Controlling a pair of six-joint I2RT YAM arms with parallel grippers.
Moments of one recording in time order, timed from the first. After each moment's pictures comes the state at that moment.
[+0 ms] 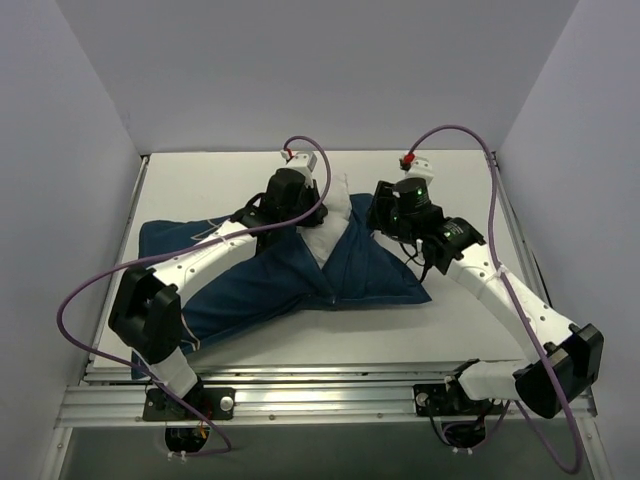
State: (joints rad) left arm -0.67 1.68 1.35 -0.15 -0.05 -0.50; right arm 0.51 1.30 1.19 -0.47 0.23 0.54
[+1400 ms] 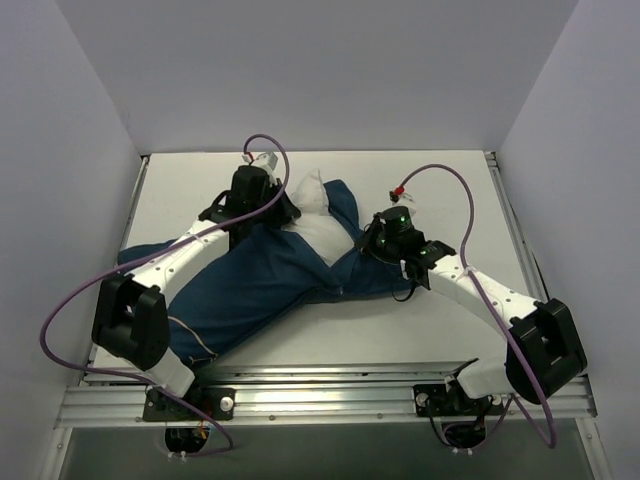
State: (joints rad) left arm -0.47 1.61 1.27 -0.21 0.10 -0.60; right arm 0.53 1.37 0.87 -0.15 0.11 0.76
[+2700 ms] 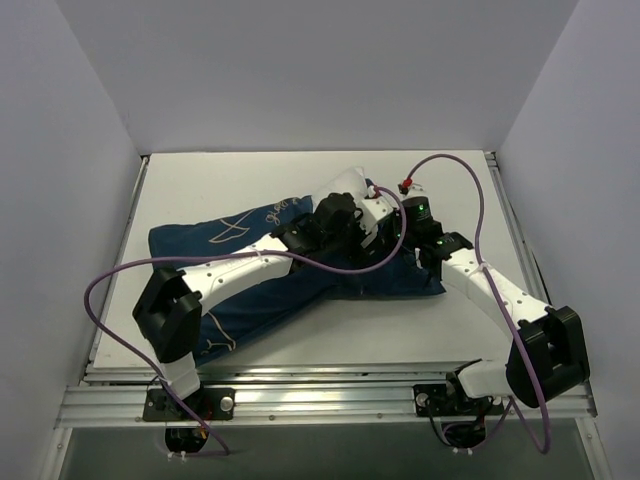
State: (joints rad) left arm -0.91 1.77 1.45 -0.22 -0.05 0.18; right arm 0.41 1.34 0.92 -0.26 0.01 0.52
